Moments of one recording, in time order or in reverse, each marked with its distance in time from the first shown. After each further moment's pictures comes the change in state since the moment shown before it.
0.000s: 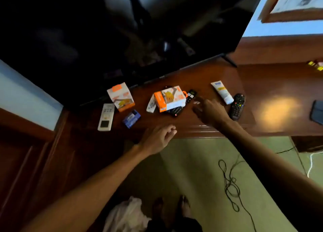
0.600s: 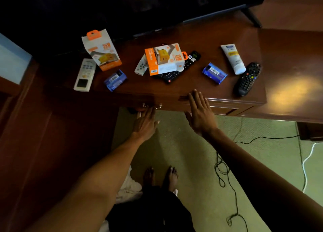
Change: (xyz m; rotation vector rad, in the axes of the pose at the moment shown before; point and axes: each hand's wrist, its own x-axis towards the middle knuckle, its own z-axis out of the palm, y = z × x) left_hand 0.006 -0.070 0.172 0.285 -0.194 -0.324; right_hand -0.040 0.094 0.160 -0.118 -0.109 -0.166
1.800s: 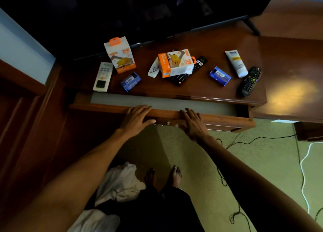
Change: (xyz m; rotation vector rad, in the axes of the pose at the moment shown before) left_hand -0.046 -0.085 -0.053 -0.061 0.127 0.145; right_hand -0.023 -0.053 0.031 0.119 -0.209 0.023
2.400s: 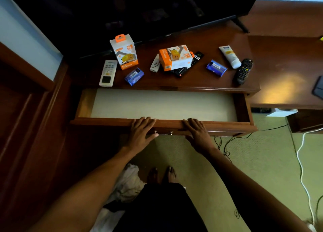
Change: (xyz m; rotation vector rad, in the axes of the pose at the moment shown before) left_hand -0.095 0.012 0.052 0.003 0.067 0.037; right_hand -0.090 -0.015 0.057 -0.063 0.116 -0.008
